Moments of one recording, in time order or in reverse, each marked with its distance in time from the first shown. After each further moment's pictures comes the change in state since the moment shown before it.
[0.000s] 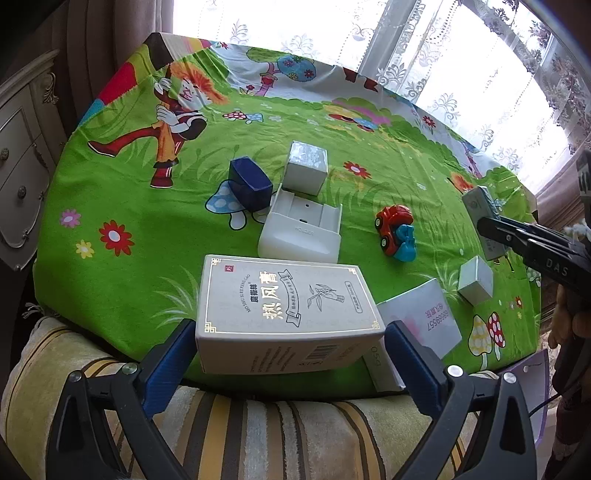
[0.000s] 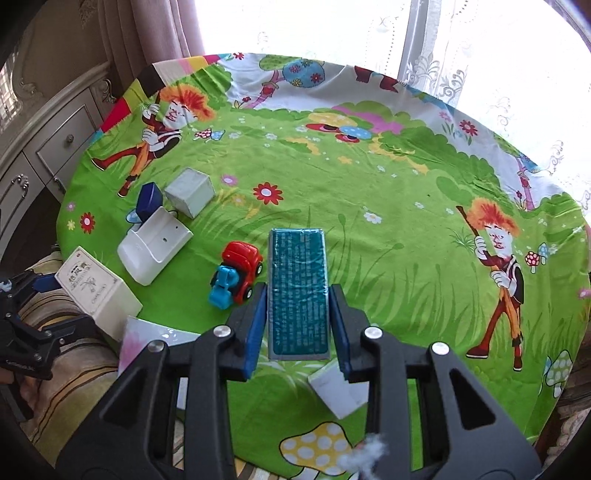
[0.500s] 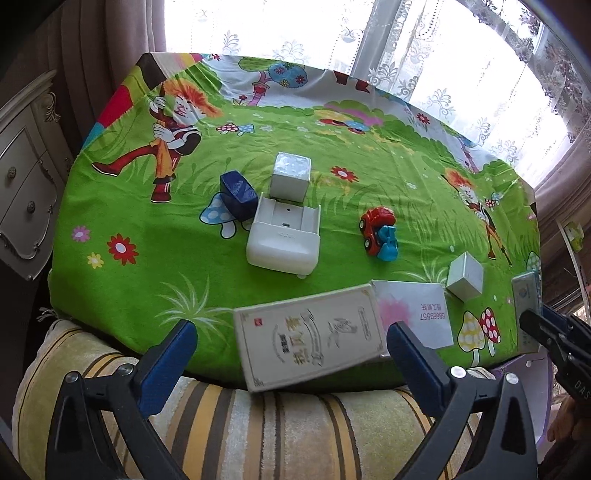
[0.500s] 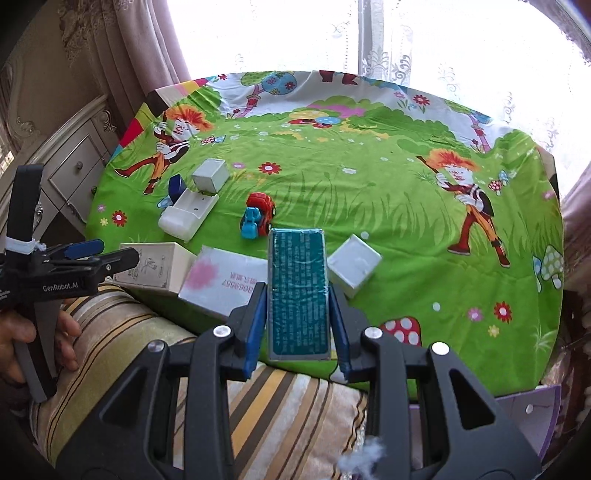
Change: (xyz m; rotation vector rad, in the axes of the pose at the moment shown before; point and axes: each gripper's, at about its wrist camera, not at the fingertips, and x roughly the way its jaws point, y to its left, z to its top) left arm -0.013 -0.026 0.004 0.030 0.025 0.045; right arm -0.073 0.007 -0.087 0.179 -0.043 -0.037
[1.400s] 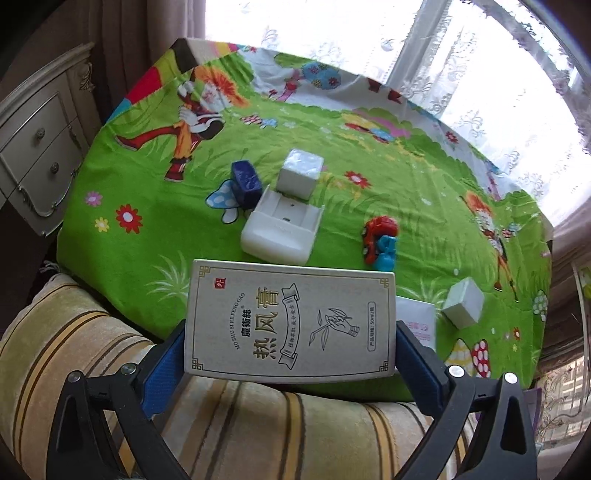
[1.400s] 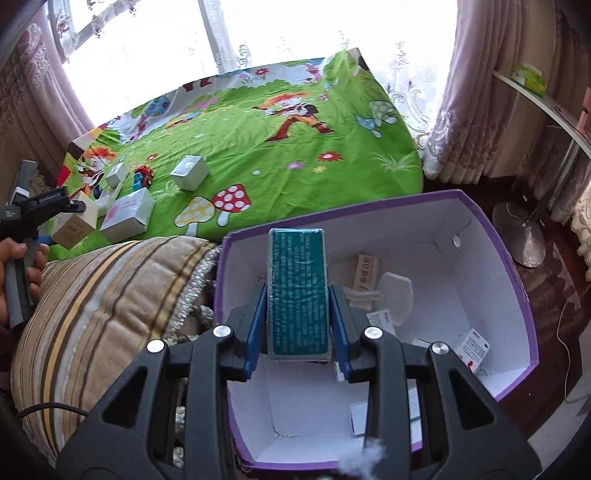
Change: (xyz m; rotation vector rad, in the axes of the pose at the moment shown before) left arm -0.016 -0.027 -0.008 -0.129 -0.043 0.042; right arm -0.110 -0.118 -0.175 0.395 -0.028 -0.227
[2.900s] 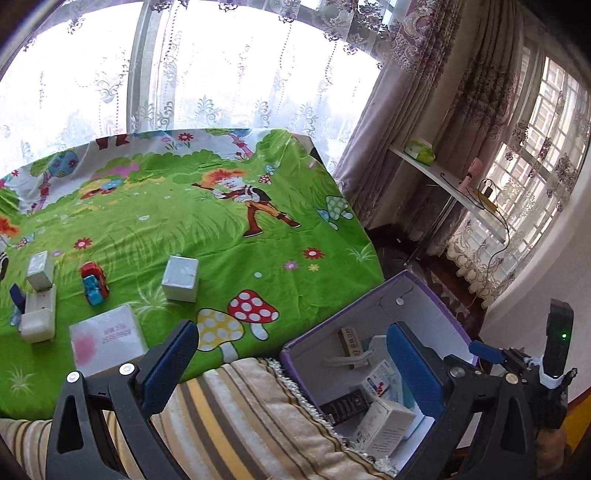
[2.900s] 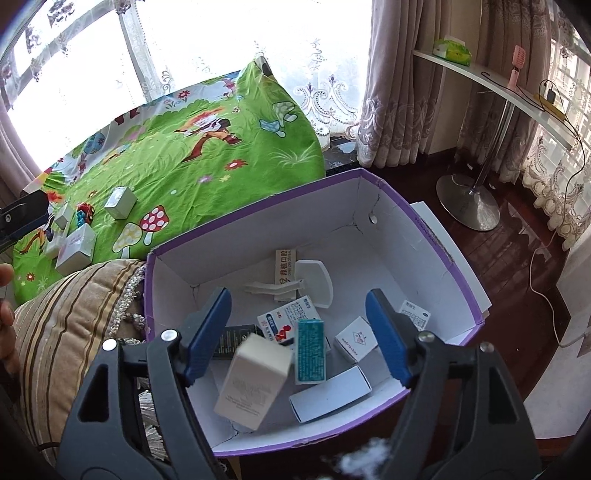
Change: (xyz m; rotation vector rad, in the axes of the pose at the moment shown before) left arm -0.065 -0.180 -0.079 0.602 -0.076 -0.507; right arm -0.023 -0.042 -0.006 0.136 -0.048 -0.147
